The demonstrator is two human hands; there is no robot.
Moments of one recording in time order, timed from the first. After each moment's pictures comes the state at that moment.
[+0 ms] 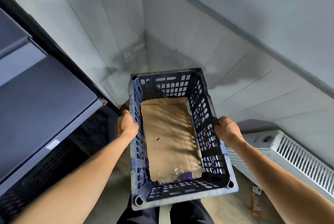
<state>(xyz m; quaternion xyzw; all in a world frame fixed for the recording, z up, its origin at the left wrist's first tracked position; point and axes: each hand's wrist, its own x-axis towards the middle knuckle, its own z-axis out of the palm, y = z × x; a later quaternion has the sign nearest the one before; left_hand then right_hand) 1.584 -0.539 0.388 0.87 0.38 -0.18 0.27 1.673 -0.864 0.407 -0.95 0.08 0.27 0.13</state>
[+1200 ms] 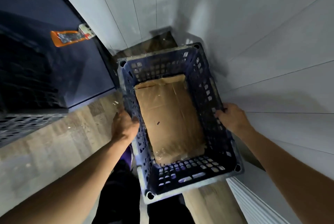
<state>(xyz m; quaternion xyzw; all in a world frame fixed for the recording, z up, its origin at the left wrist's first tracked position) 1.589 -0.650 0.031 0.73 0.57 -0.12 0.37 1.819 -0.882 0.052 -0.91 -0.08 0.38 0.13</state>
